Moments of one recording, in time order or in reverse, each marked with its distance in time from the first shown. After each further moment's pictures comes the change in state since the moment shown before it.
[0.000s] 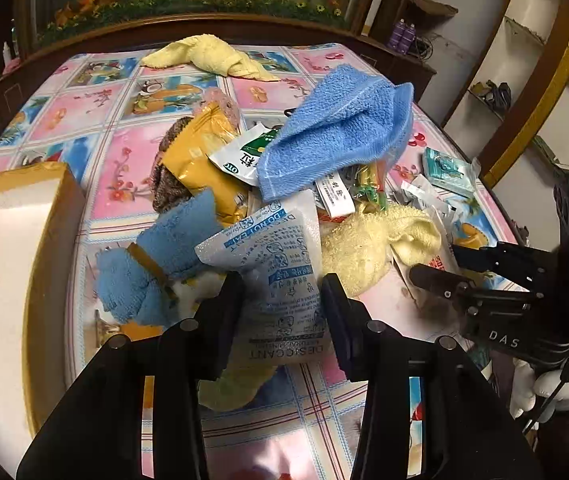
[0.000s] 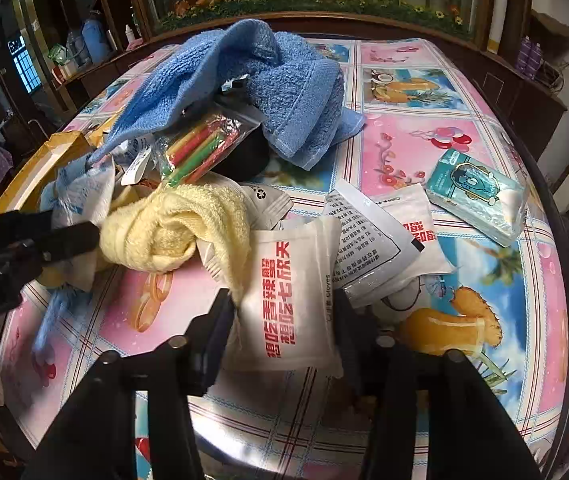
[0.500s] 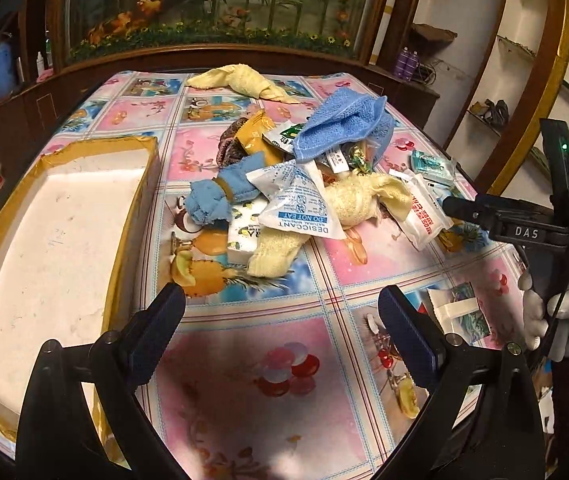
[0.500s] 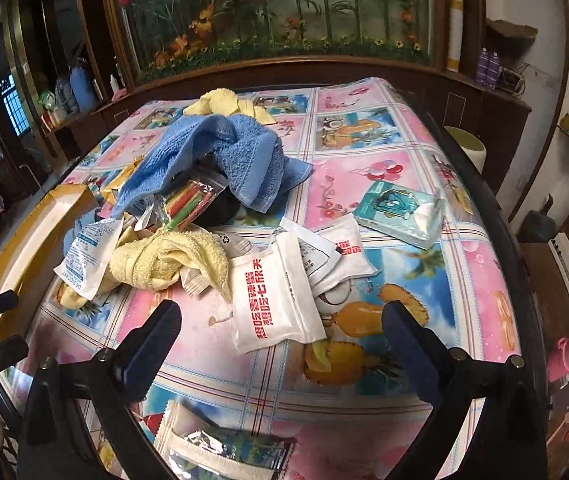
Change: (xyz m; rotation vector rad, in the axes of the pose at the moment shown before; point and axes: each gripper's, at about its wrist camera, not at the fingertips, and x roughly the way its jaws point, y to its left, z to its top) left arm -0.084 0.013 -0.066 -0.021 -0.117 0.063; right arm -0.044 -0.008 -0.006 0.069 -0.149 -0.055
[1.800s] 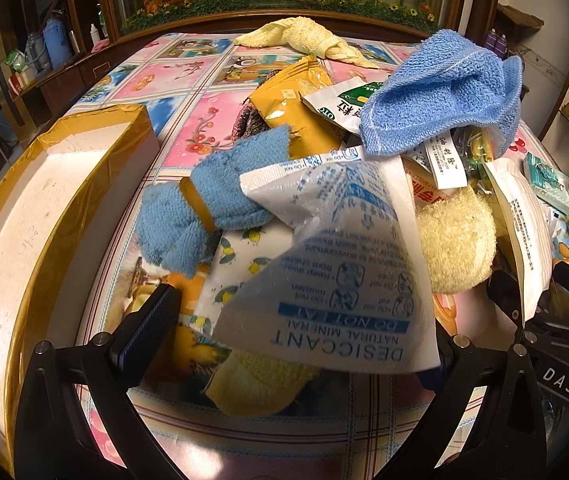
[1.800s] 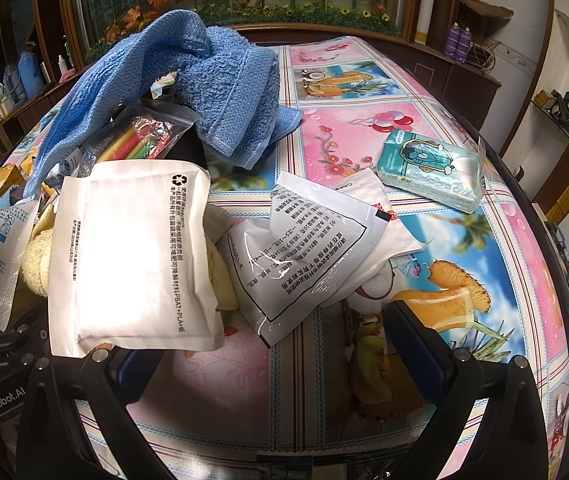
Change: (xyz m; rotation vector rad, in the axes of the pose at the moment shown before) left arm 0.118 -0.016 0.031 -0.118 0.095 0.300; right arm 0.083 0.023 0.001 0.074 0.084 -0.187
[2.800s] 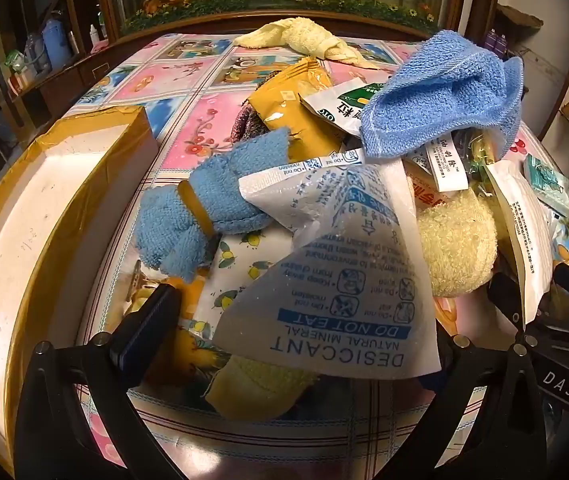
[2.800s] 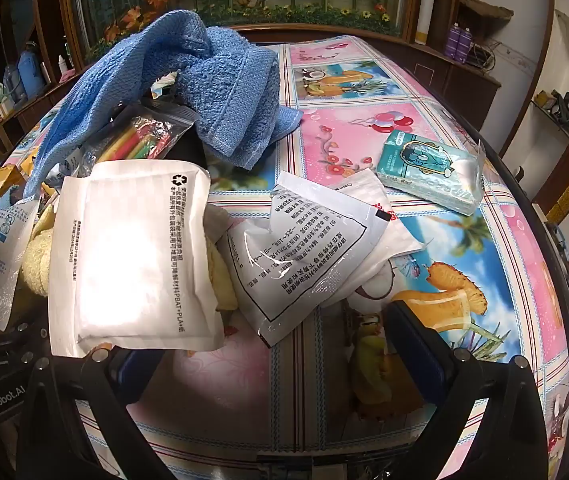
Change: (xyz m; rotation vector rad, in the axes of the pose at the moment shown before) left arm 0.002 0.000 0.003 0.009 0.003 0.001; right arm 0.000 0.000 0.000 0.000 0.001 0.000
